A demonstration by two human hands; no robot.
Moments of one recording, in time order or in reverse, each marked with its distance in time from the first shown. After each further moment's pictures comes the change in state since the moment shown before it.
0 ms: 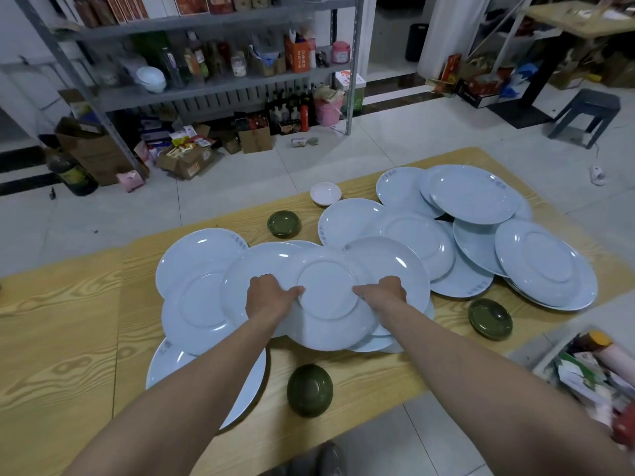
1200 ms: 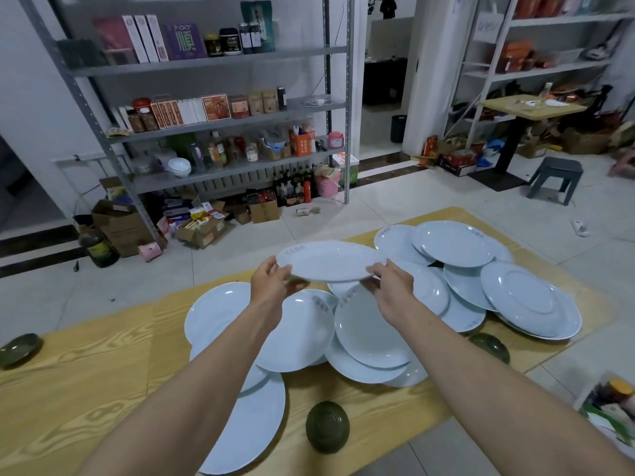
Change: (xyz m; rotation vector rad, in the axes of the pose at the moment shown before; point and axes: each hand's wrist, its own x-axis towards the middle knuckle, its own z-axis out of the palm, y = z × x) left_hand -0.050 0.055 -0.110 -1.113 -0.110 0.126; right_hand -0.089 -0.070 -0.031 0.984 -0.160 -0.271
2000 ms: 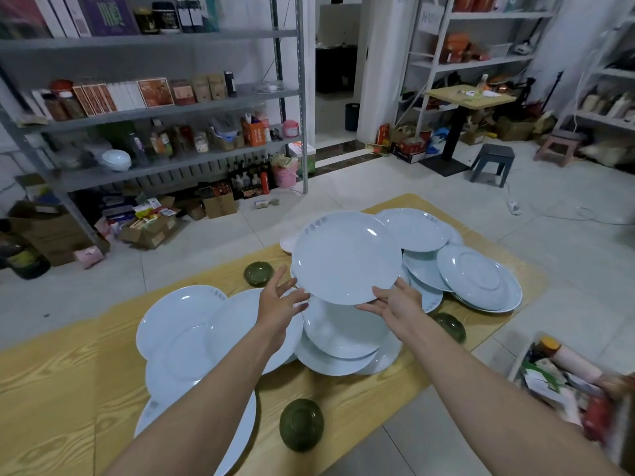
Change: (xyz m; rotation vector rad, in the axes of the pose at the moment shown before) left_hand -0.005 -0.058 0.038 0.051 -0.244 -0.040; right_hand -0.006 -0.006 -0.079 -0.017 0.067 0.025
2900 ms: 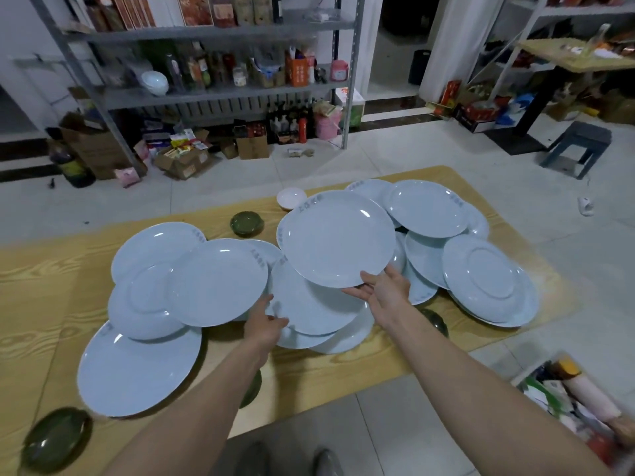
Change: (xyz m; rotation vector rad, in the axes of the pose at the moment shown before) left_hand -0.002 -0.141 0.054 0.339 0.328 -0.336; right_hand 0.081 -0.012 -0.065 -0.089 -0.108 0.156
